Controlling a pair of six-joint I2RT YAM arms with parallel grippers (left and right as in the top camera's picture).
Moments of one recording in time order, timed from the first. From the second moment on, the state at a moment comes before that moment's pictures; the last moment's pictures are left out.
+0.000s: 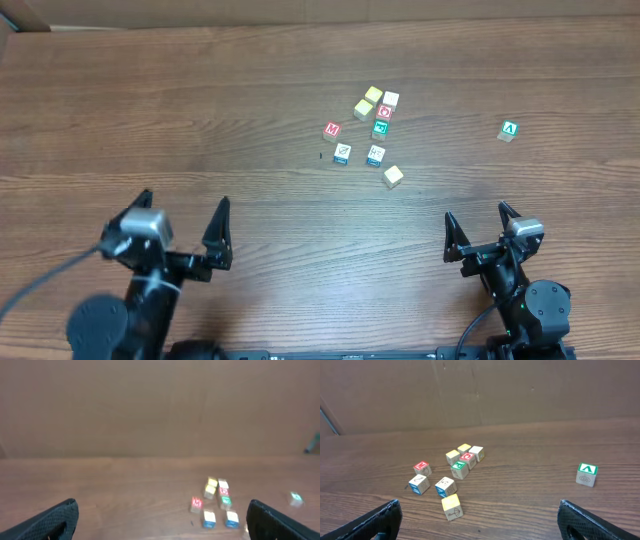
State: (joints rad) left arm 0.03 0.38 0.81 -0.55 0.21 -0.10; right arm 0.11 0.01 0.07 -0.18 -0.13 0.15
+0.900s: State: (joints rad) left arm 0.03 1.49 1.81 -1.61 0.62 -0.07; right arm 0.11 0.01 0.07 -0.18 -0.13 0.15
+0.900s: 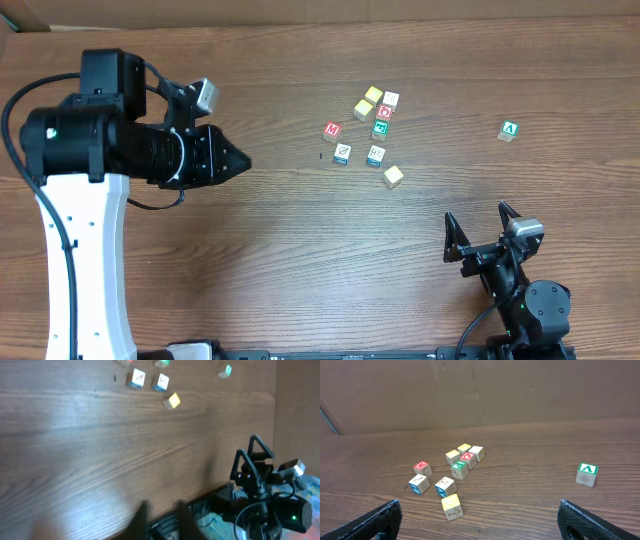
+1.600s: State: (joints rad) left arm -0.27 1.50 1.81 -1.62 0.23 -0.25; right arm 0.11 0.01 0.07 -0.18 -0.13 0.15
